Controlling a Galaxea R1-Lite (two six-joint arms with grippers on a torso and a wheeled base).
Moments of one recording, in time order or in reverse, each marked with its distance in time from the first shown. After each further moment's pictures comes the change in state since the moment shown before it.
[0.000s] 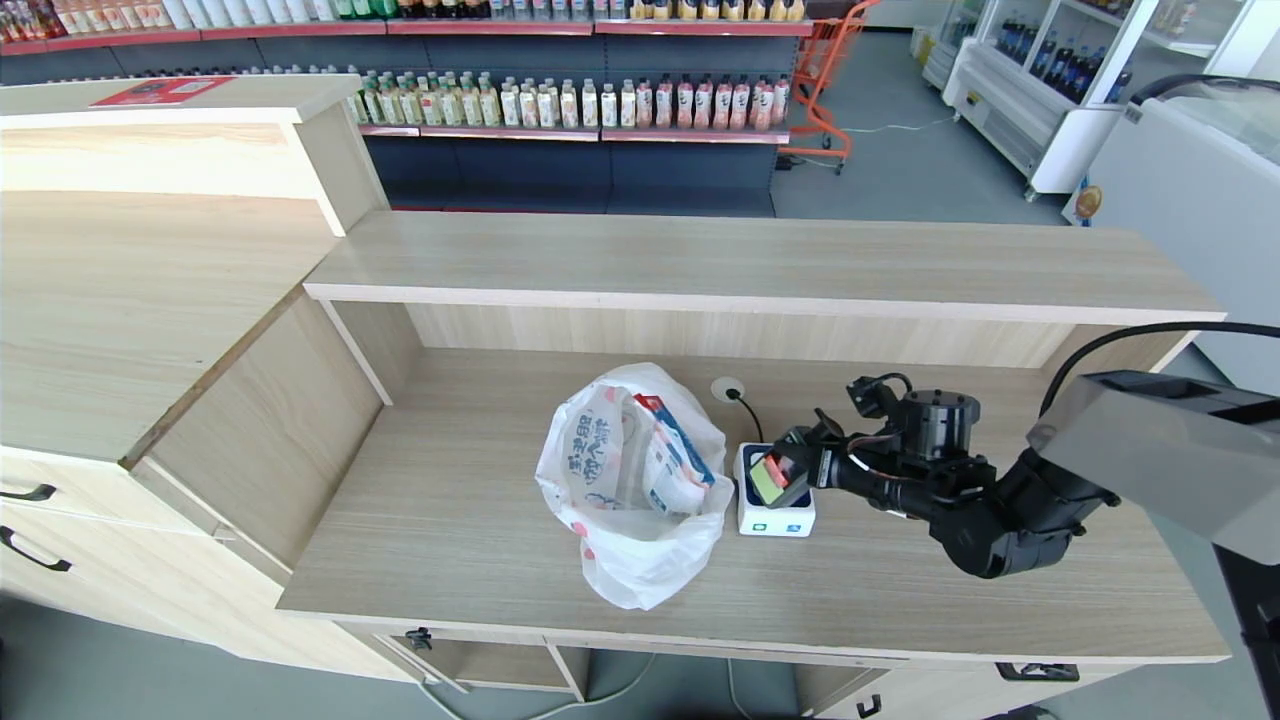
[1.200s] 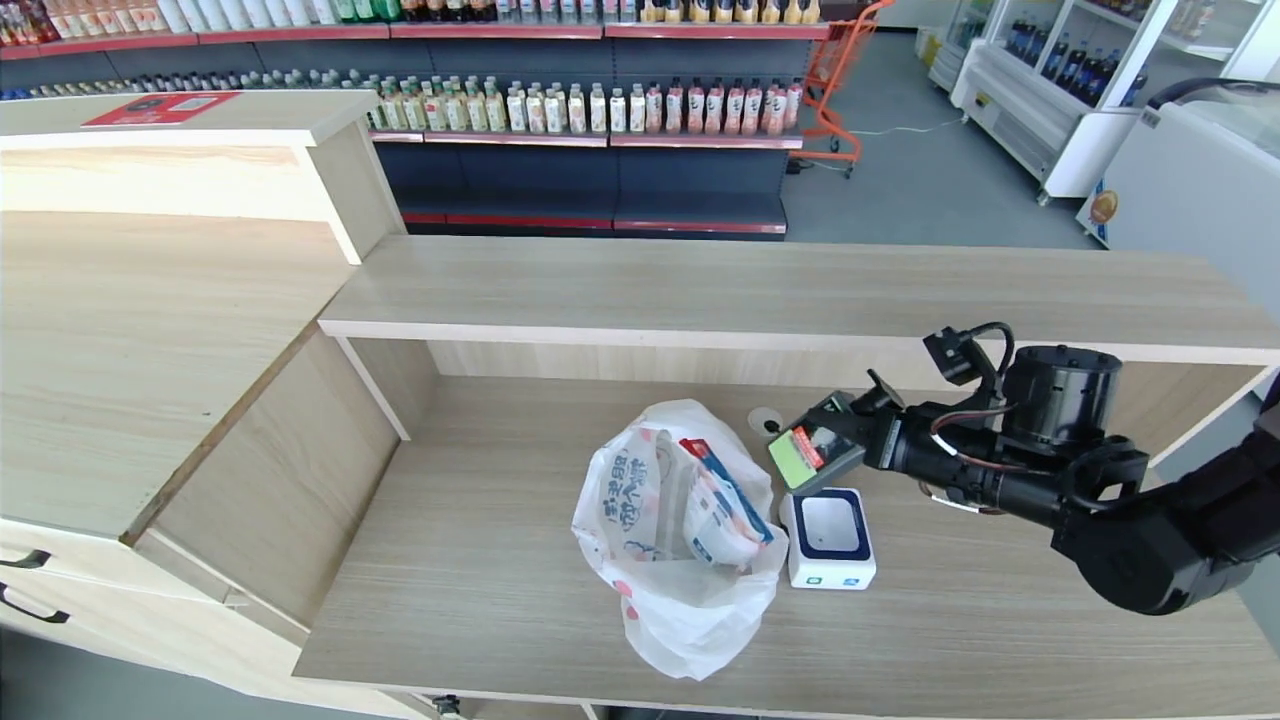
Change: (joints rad) left arm 0.000 0.000 0.000 -0.001 0.000 -0.001; right arm 0.050 -0.429 0.313 0.010 0.036 0.134
